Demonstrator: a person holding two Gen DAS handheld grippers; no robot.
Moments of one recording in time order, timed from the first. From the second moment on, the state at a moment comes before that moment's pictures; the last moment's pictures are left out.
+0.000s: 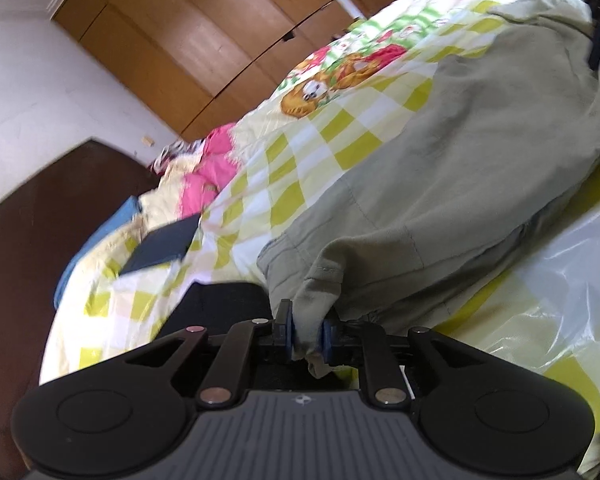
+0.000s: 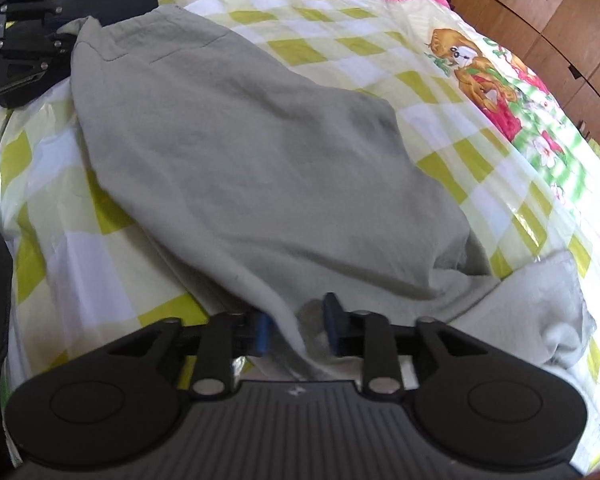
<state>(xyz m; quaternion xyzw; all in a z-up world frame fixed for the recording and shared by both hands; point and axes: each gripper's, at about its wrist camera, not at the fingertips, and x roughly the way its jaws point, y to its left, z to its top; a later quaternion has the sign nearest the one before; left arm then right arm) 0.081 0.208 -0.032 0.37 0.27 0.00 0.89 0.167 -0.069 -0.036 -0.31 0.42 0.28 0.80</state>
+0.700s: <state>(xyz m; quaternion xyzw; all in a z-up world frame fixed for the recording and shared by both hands) 0.061 0.211 -0.066 0.43 0.30 -0.01 0.85 0.137 -0.075 -0.049 -0.33 0.39 0.24 0.82</state>
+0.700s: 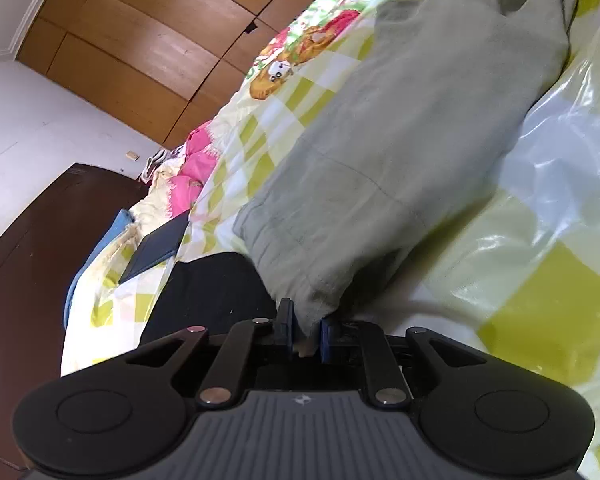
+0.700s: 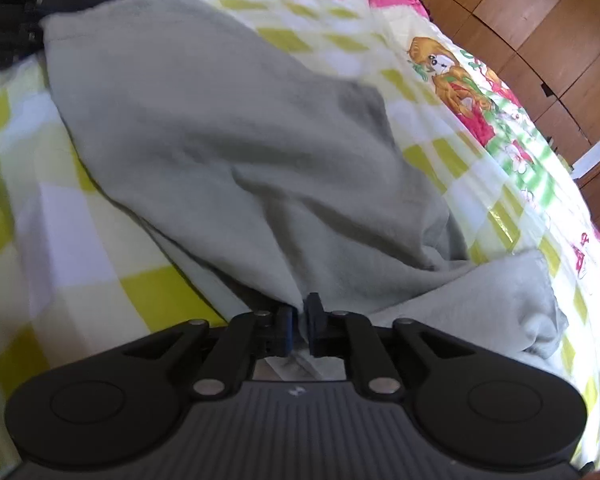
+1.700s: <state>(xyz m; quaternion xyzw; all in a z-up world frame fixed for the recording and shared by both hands) 0.130 0.020 0.008 0.21 0.28 -0.19 0.92 0.409 -0.255 -0.044 0.08 0.48 -0.05 0.87</state>
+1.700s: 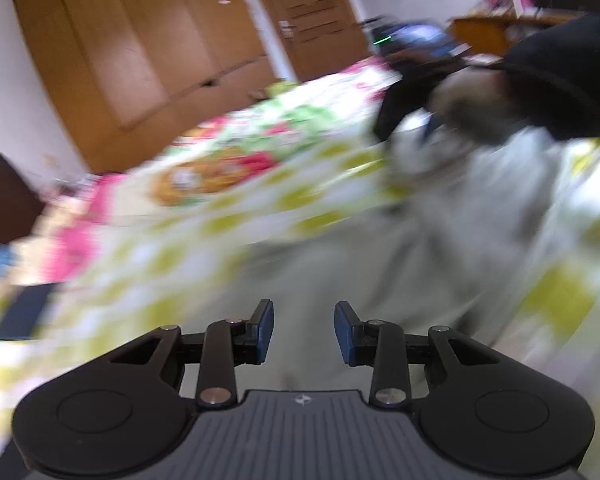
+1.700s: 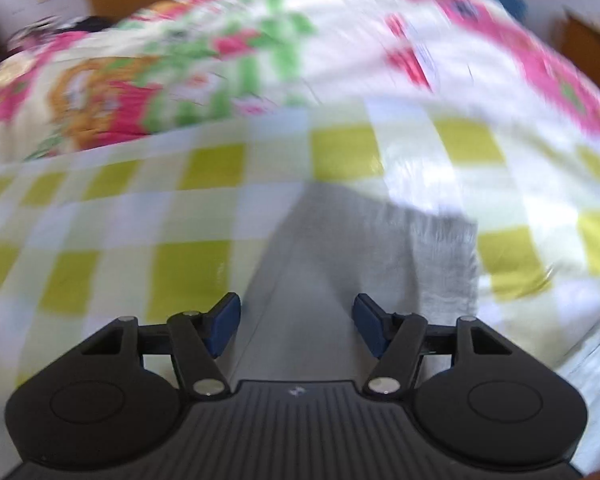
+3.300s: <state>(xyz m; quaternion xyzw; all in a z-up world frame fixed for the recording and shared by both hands) 0.115 -0.125 -0.045 0.32 0.28 -0.25 0.87 0.116 -0.516 -0.060 0.45 0.31 -0.08 0.84</state>
